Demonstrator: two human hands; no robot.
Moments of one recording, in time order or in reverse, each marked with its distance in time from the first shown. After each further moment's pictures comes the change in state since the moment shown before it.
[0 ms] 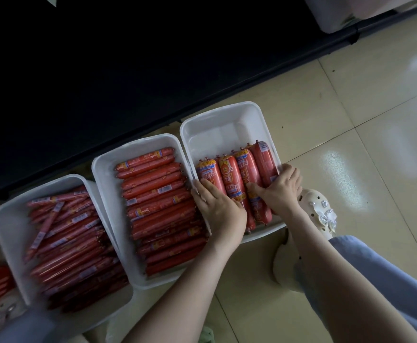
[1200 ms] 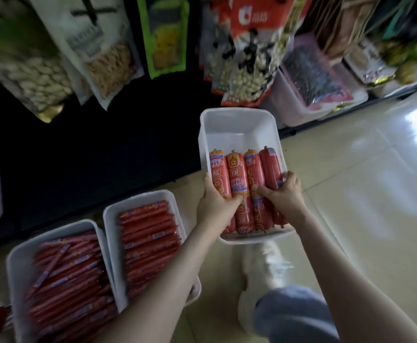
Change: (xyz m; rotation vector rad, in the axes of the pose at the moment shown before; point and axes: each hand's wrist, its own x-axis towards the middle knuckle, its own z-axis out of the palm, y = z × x) left_hand -0.012 0.078 -0.150 -0.748 -0.171 0.202; right_hand 0.000 -0.077 -0.165 0.206 0.077 -0.072
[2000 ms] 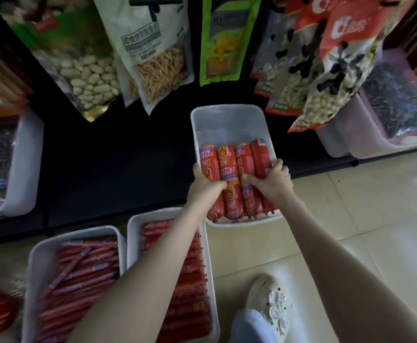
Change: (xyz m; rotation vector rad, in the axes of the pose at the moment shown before) left_hand 0.117 -0.015 -0.083 -0.177 0.160 -0.152; right_hand 0.094 -0.097 0.110 -0.200 -0.139 -0.181
